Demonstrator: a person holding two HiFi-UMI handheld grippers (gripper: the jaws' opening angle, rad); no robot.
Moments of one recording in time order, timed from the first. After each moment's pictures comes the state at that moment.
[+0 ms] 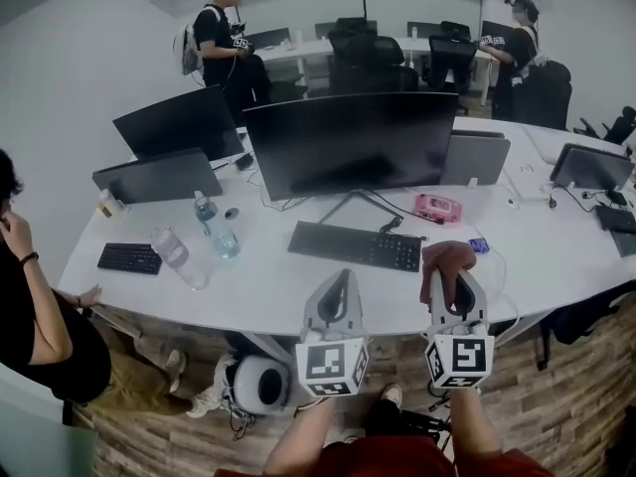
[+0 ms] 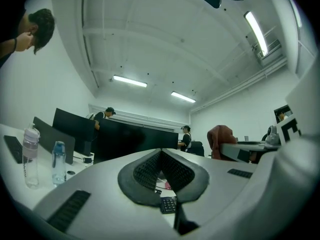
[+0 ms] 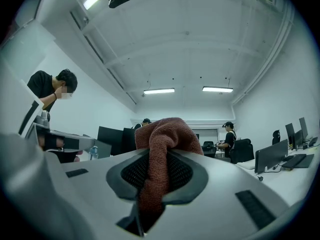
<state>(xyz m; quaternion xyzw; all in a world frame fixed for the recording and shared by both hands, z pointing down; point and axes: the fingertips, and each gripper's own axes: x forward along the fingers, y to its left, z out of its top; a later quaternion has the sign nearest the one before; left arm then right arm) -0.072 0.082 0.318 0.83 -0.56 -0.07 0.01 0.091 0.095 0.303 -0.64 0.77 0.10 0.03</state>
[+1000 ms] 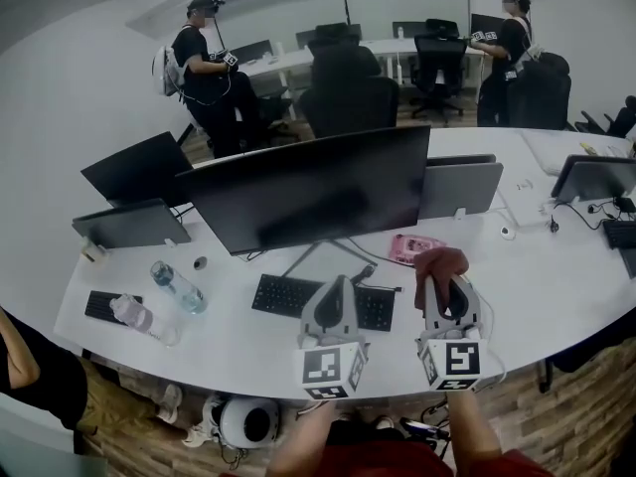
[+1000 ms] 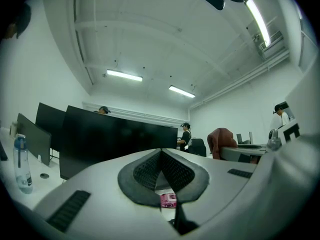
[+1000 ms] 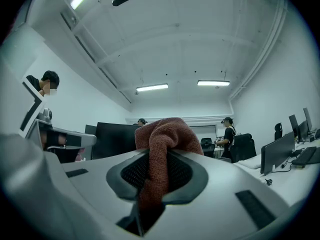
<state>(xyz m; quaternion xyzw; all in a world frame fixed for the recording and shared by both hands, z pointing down) 0.055 -0.090 0.310 0.83 -0.56 -0.06 0.00 0.215 -0.074 0.308 -0.64 0.76 0.08 0.04</state>
